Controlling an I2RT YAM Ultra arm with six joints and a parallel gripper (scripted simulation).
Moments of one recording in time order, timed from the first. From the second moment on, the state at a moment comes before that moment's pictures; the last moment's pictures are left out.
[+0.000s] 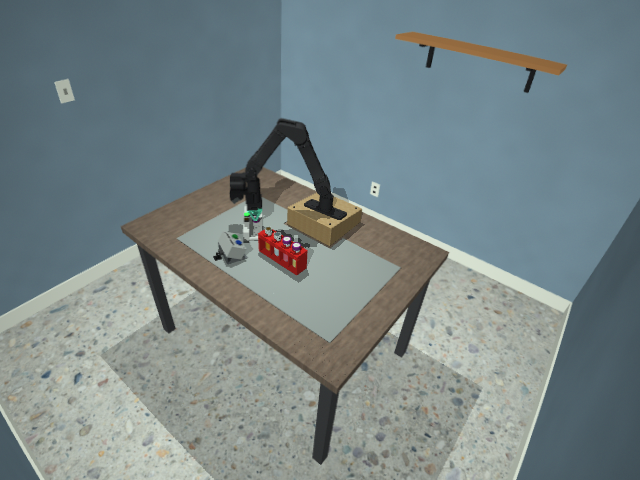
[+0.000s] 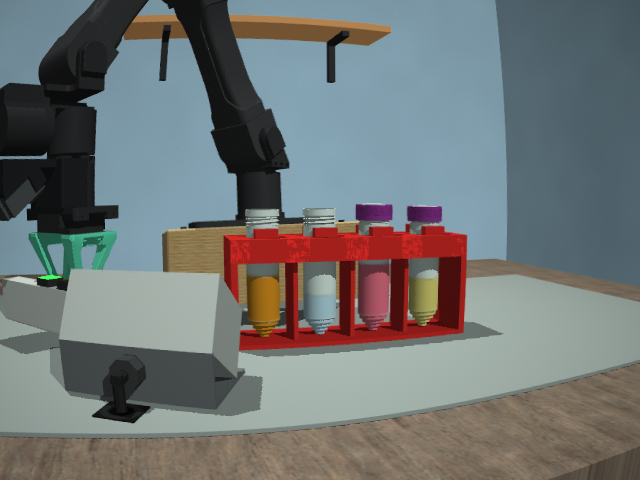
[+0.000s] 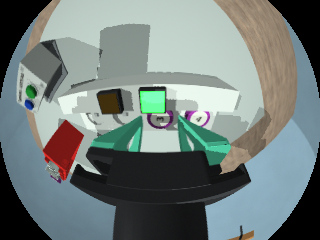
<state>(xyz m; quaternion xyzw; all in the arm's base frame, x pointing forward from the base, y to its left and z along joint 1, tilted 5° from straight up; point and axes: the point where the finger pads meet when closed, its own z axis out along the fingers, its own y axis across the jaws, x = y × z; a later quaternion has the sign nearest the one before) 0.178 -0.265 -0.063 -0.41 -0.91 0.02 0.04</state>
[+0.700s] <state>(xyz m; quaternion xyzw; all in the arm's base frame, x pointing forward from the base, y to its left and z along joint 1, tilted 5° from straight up) 0.176 -0.264 -0.072 -0.41 -0.91 0.02 0.04</state>
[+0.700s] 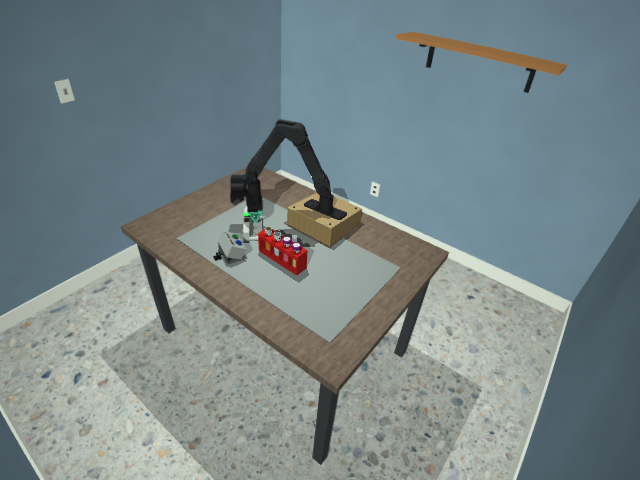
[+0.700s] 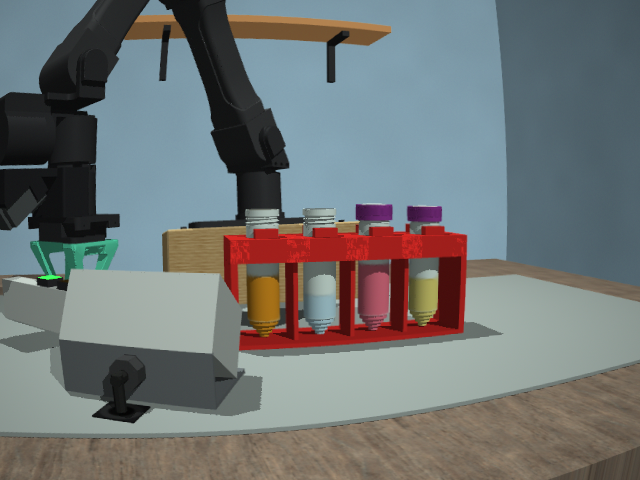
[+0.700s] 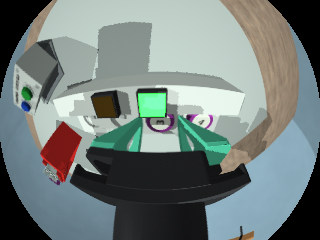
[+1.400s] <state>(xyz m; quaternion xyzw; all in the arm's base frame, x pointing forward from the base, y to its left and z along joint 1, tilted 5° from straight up) 0.176 -0.264 -0.072 -0.41 -0.91 0.02 0.04</state>
